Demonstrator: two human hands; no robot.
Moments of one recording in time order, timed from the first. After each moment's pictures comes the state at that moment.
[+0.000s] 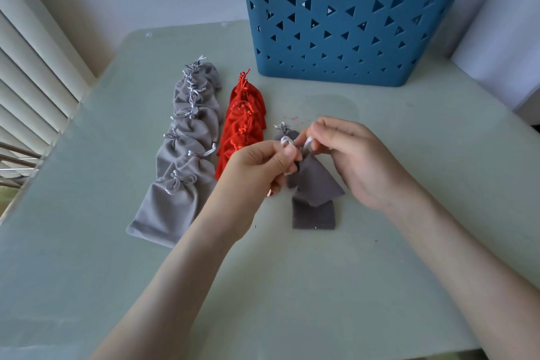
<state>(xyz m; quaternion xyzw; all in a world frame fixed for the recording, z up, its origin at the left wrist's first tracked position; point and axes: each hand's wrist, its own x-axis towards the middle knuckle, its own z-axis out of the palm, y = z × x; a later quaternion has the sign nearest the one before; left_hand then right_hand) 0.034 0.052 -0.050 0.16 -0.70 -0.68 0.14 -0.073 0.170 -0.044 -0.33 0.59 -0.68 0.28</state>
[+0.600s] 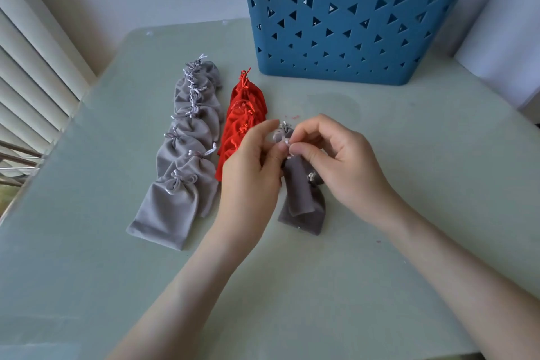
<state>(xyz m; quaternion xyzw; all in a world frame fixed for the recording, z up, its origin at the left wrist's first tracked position) 0.035 0.063 -0.053 0.21 -0.77 -0.52 0.30 -0.055 0.164 -0.050 -0.42 0.68 -0.60 0.08</state>
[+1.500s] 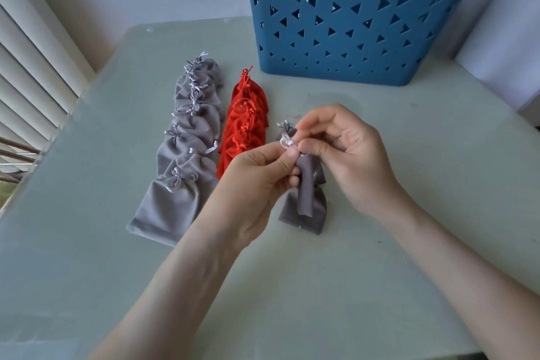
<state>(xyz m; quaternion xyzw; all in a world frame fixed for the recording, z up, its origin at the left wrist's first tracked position) 0.038 0.063 -0.041 0.14 -0.55 -0.82 0.11 -0.059 0.165 -0.045 -0.42 0.61 -0.66 0.12</state>
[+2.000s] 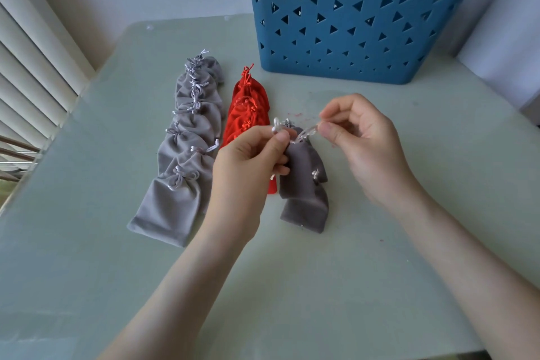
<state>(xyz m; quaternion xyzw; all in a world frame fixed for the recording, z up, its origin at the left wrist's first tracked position) 0.038 0.060 -0.040 0.22 -0.63 -0.69 0.27 -0.074 0.168 -0.047 -0.33 0.68 -0.65 0.08</state>
